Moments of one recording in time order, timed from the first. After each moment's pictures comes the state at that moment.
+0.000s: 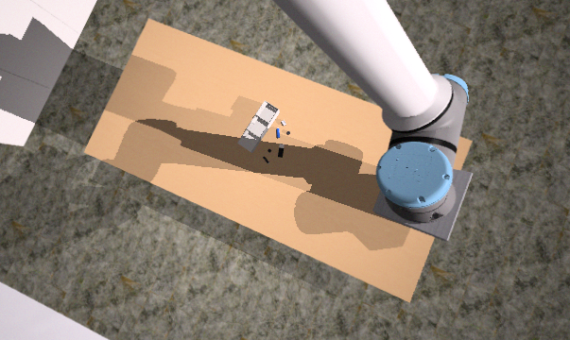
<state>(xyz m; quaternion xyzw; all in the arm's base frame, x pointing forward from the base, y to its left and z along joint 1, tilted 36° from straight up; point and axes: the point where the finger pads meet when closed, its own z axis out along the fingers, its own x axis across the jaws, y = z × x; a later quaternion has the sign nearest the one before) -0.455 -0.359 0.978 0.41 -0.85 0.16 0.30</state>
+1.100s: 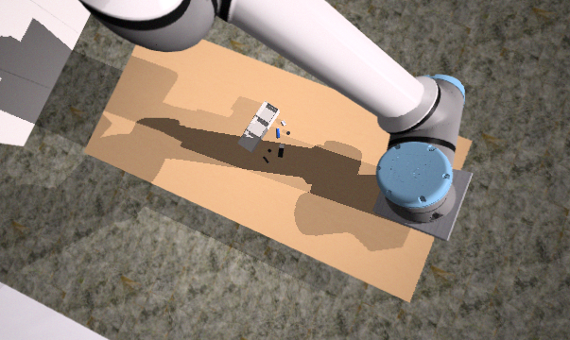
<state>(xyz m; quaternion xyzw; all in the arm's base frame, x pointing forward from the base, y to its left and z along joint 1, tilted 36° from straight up) -0.394 -0.364 0.894 0.41 -0.85 0.16 0.30</state>
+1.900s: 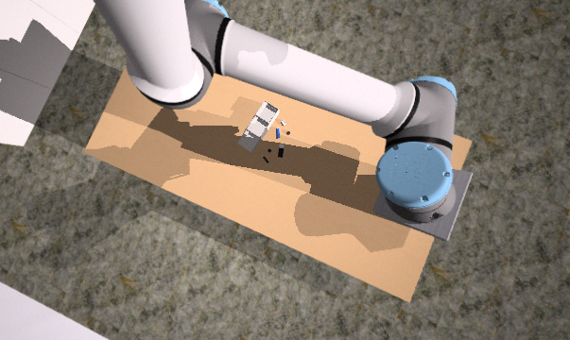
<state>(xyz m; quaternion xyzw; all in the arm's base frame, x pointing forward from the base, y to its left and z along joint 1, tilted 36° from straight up) -0.294 -0.373 0.759 0.41 -0.85 0.16 0.30</state>
